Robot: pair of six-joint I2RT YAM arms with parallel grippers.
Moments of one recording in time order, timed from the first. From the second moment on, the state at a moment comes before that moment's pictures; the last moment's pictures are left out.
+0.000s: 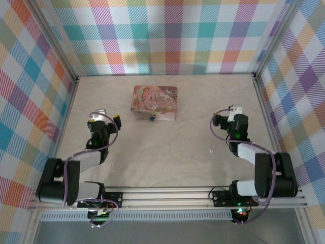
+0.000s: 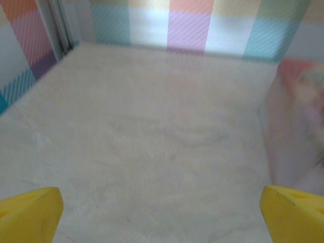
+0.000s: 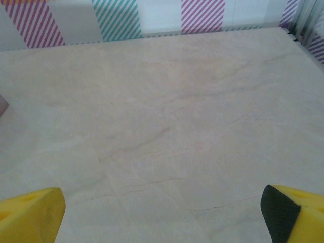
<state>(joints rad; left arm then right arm) -0.11 1.26 0.35 0.64 -0.27 -0.14 0.03 1.32 0.44 0.50 0.02 0.08</state>
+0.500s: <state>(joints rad) -0.16 0.90 0.43 0.22 -0.15 -0.60 0.18 1.14 0.86 -0.40 -0.02 0.33</state>
